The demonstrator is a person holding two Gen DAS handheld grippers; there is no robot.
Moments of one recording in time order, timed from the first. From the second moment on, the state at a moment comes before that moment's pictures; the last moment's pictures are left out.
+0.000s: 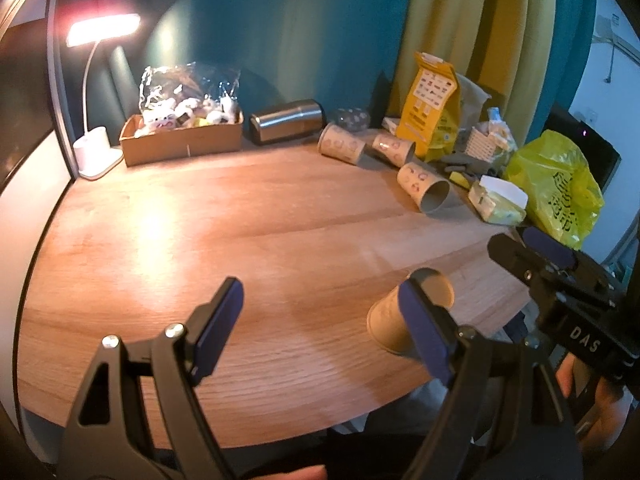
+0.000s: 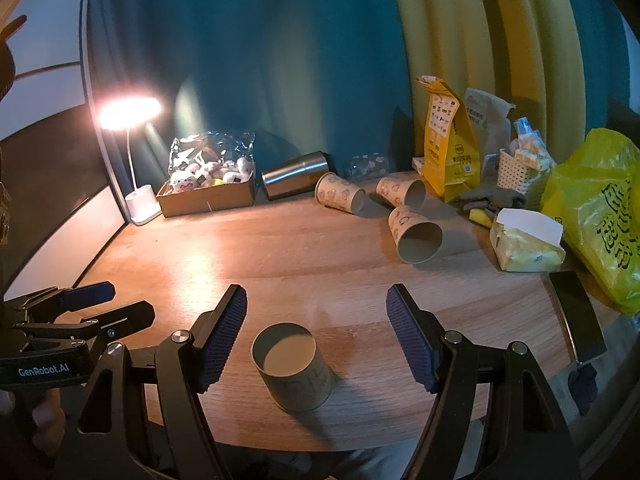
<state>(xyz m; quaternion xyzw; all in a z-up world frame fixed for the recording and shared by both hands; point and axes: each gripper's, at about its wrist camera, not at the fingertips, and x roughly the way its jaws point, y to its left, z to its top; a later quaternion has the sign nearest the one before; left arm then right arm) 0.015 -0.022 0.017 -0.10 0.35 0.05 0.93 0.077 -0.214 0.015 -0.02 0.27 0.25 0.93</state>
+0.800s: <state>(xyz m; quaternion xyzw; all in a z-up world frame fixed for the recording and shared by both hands) 0.014 -0.021 0.019 -0.10 0.35 0.06 0.93 0.075 -0.209 0.011 -0.02 0.27 0.25 0.93</state>
